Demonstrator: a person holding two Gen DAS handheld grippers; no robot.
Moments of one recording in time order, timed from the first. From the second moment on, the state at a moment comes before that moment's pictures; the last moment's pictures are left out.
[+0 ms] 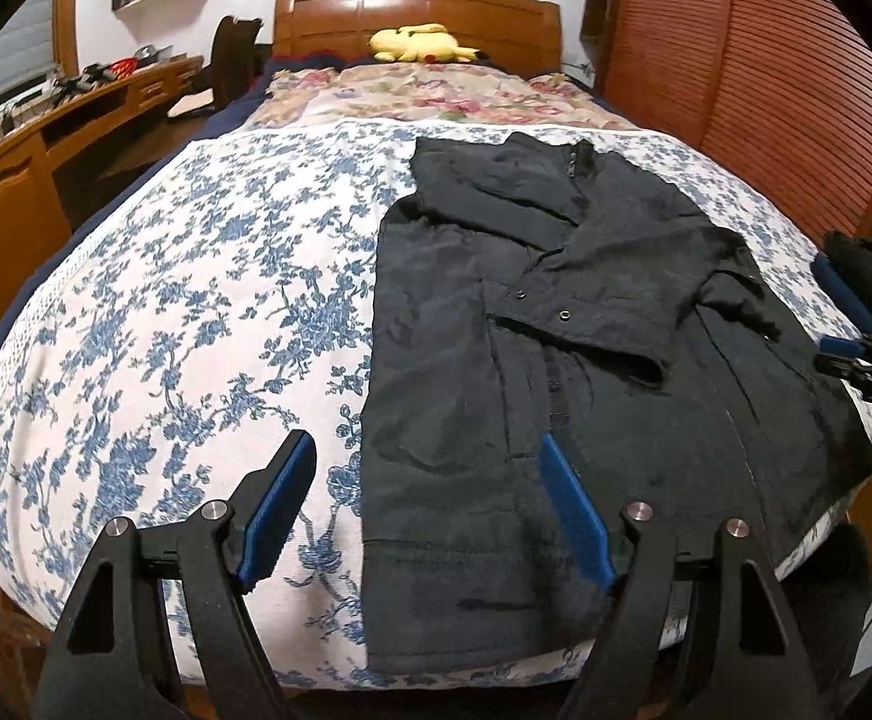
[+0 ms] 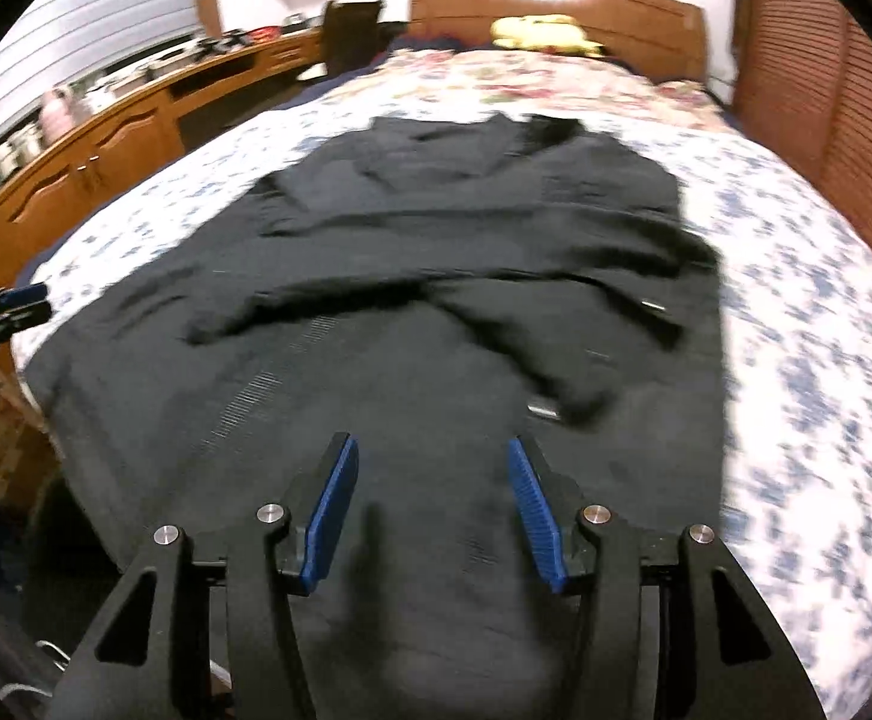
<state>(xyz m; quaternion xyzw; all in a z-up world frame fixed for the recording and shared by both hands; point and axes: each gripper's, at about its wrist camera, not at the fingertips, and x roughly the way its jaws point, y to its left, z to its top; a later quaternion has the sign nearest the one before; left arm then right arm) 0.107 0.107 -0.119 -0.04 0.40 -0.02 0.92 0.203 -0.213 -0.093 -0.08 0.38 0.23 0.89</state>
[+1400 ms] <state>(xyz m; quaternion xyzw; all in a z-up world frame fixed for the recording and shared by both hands) 0.069 0.116 -0.150 -0.07 0.42 -0.04 0.90 0.140 -0.282 -0.122 -0.02 0.45 0.17 0.88</state>
